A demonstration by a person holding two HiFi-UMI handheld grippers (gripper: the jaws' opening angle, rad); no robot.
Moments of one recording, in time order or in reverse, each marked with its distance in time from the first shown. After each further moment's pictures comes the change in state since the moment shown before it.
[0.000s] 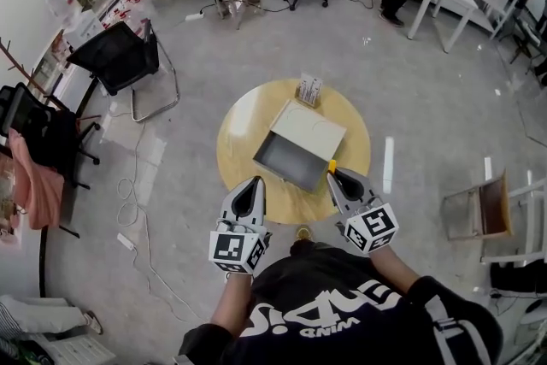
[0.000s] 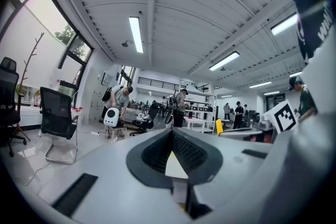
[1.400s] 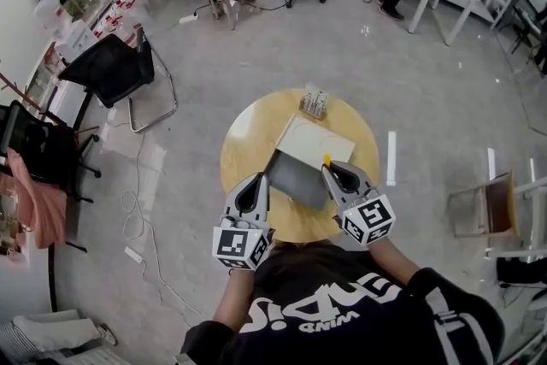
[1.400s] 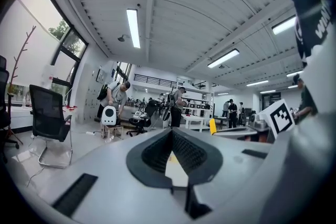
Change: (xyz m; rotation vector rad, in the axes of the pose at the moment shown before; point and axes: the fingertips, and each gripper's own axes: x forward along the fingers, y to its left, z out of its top) left arm 0.078 0.057 0.007 0.005 0.032 -0.051; right arm 0.097 -0.031 0.007 0.000 0.017 -0.004
